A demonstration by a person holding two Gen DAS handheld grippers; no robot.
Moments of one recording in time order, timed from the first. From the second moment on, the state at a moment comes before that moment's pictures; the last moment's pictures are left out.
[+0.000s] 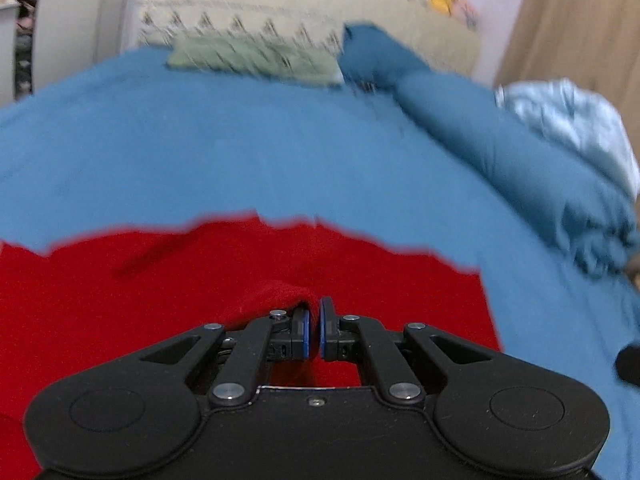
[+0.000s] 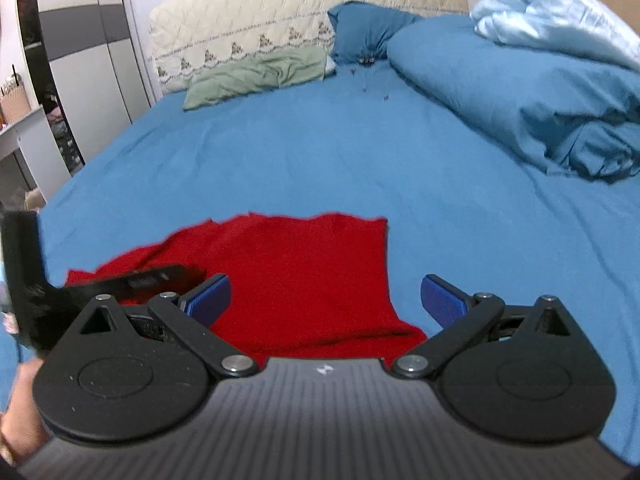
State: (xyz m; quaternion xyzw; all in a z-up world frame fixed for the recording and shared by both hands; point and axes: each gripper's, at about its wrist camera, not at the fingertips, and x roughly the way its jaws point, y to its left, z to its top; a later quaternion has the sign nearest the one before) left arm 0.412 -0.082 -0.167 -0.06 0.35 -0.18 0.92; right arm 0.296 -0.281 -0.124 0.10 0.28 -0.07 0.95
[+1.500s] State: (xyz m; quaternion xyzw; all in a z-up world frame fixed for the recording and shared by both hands) left arm 0.364 0.109 -0.195 -0.04 0.35 -0.01 0.94; right arm 0.408 -0.221 -0.169 -0.07 0.22 0.00 0.97
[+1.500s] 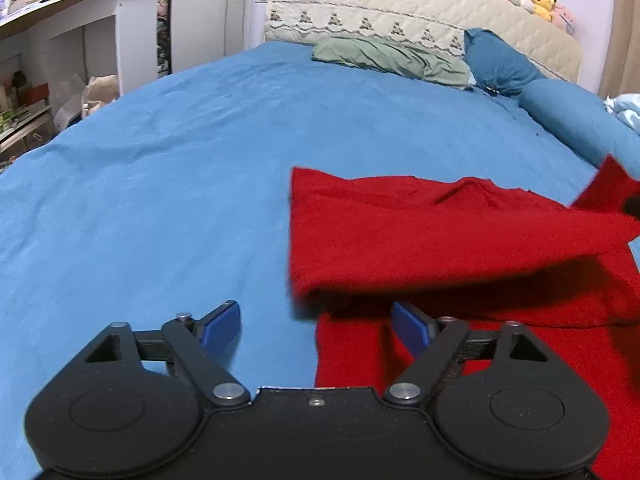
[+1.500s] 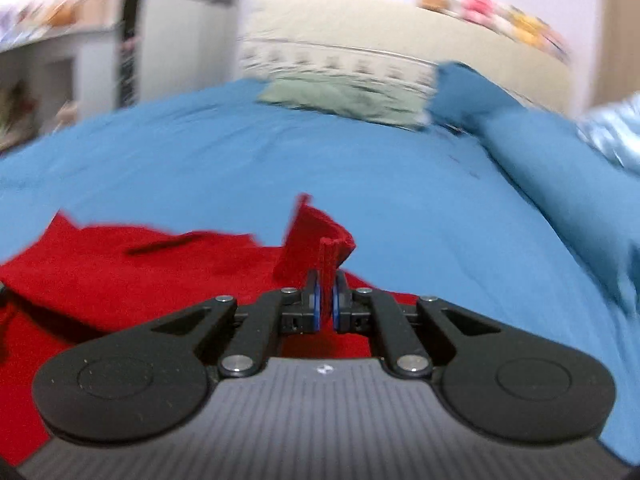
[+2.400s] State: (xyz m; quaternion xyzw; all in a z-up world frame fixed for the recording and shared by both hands) left arm 0.383 0.069 -0.161 -0.03 0.33 -0.11 0.94; right arm 0.366 -0.281 -0.214 0.04 0.25 -0.02 0.97
